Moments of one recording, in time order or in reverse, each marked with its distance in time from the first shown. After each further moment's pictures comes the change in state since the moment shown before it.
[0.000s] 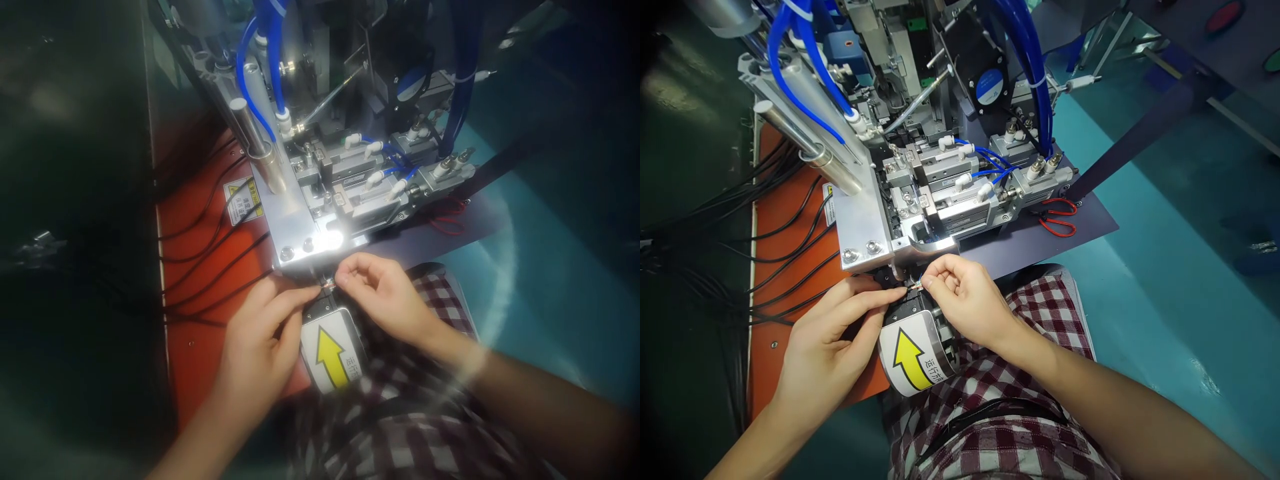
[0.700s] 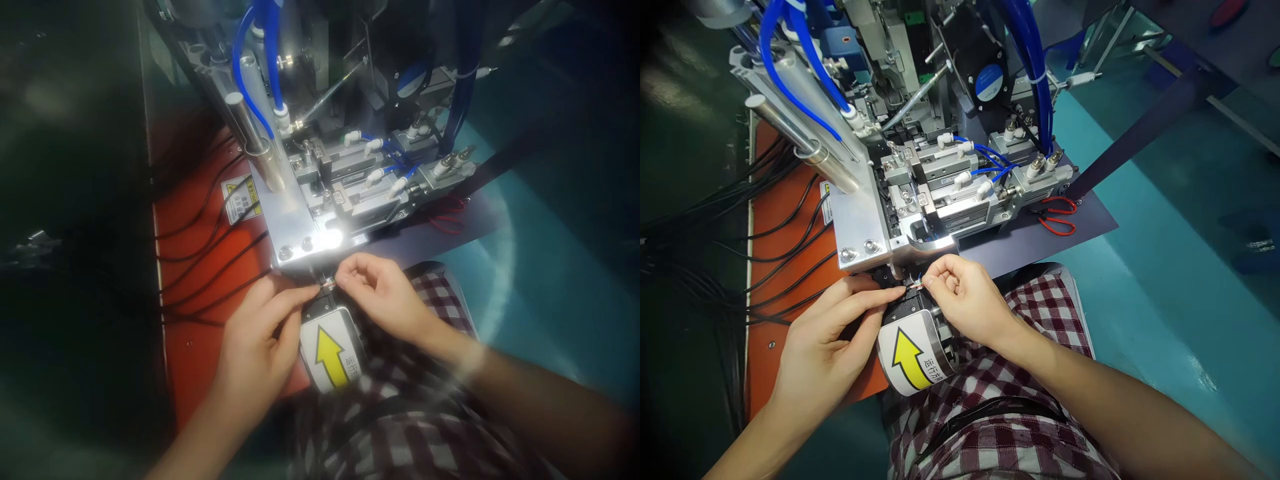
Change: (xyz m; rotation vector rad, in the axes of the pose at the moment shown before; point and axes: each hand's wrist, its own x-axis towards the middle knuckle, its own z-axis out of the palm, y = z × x) left_hand 0.000 0.000 0.000 0.016 0.001 0.012; right_hand -0.001 0.003 0.000 -0.020 -0.015 0.041
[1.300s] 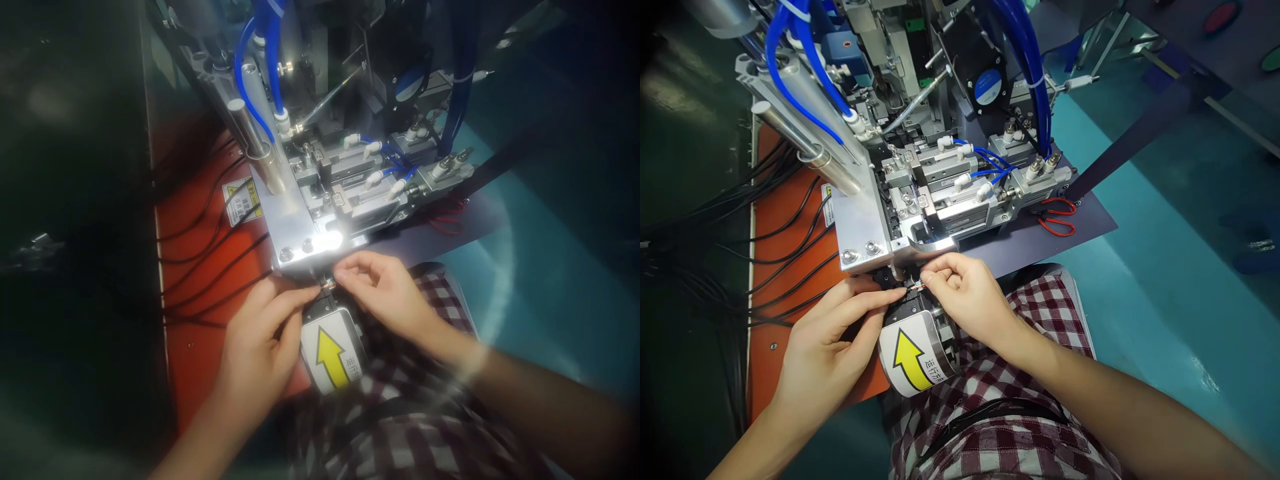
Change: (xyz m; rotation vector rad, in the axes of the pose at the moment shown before) left_hand 0.000 -0.001 0.000 -0.021 0.006 0.021; right_hand 0.002 -0.008 0.000 0.114 0.044 0.081
